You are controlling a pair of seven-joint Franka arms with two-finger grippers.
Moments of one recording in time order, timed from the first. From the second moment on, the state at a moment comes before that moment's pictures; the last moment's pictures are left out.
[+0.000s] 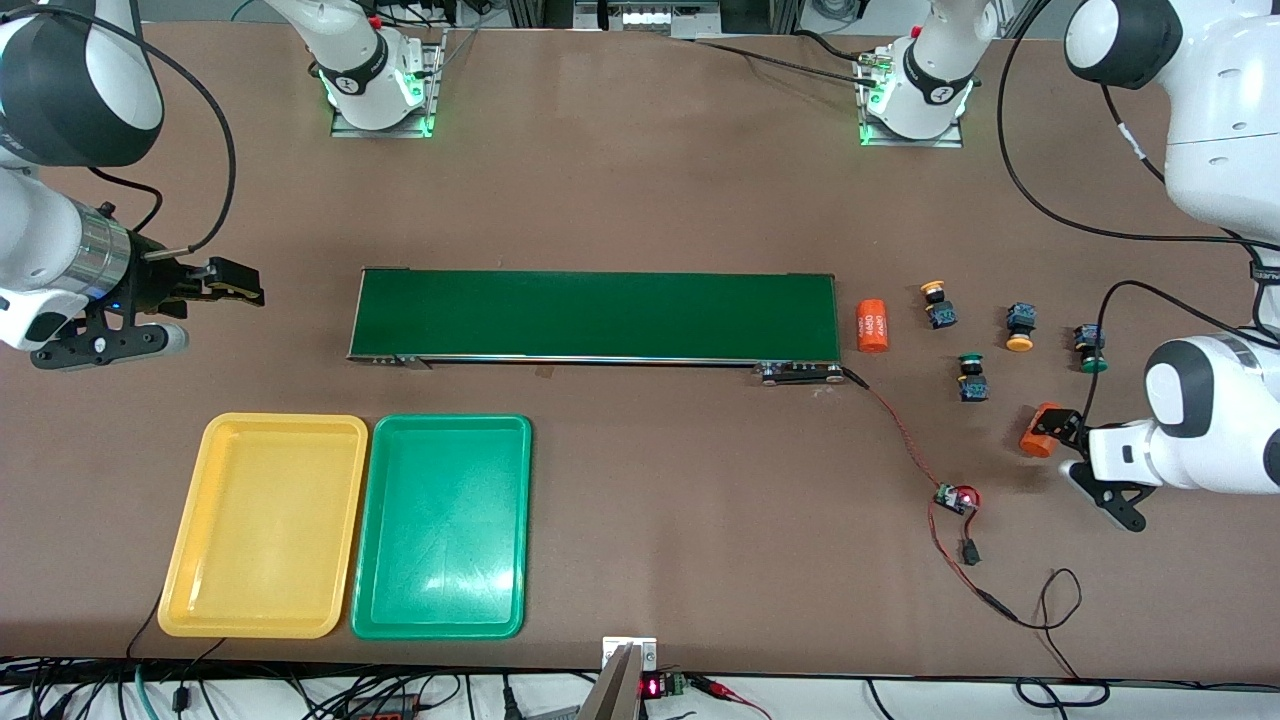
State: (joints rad) left arm 0.29 0.87 -0.11 -1.29 0.05 1.94 0.92; right arm -0.05 0.22 0.13 -1.53 0.01 1.60 -0.08
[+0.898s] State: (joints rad) left arm 0.32 0.88 -0.12 -1.36 0.05 1.94 0.95; right arm -0.05 0.22 0.13 -1.53 0.01 1.59 -0.08
